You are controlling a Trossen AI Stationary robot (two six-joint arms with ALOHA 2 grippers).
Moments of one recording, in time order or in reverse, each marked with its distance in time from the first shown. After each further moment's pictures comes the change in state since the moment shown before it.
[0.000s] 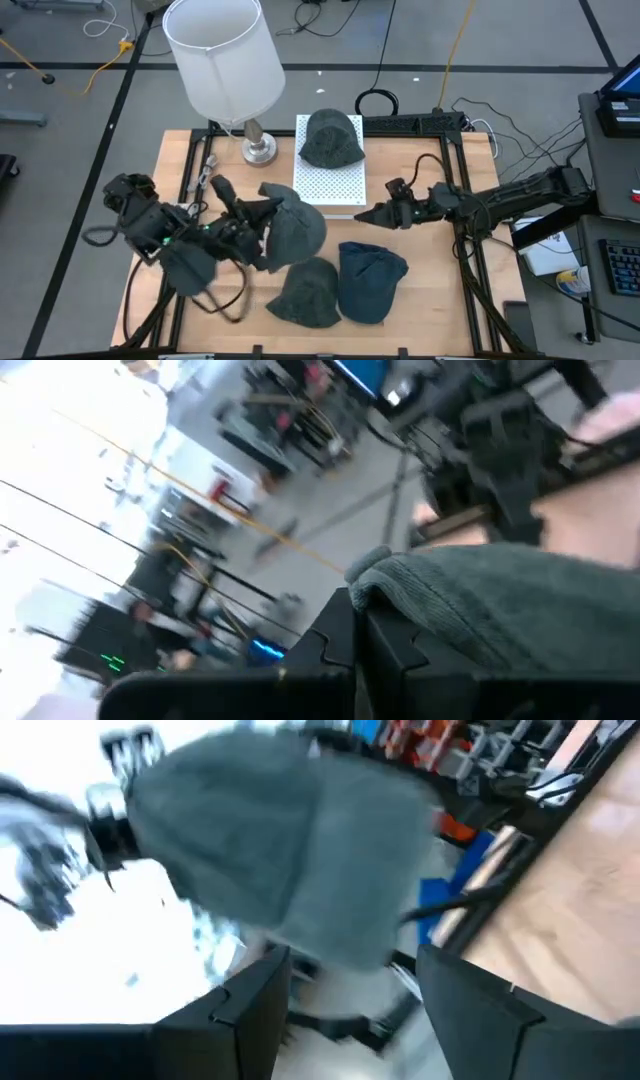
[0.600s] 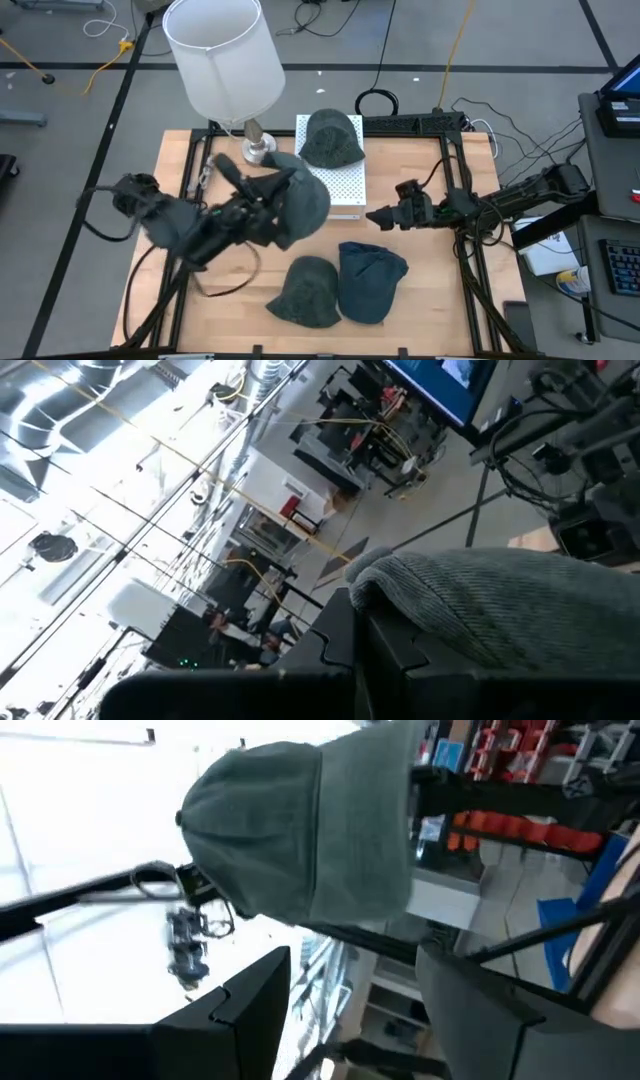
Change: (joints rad) left arm 0.091 0.035 -0.001 0.694 -0.031 0.659; right arm 0.080 0.000 -0.112 0.374 0.123 0.157
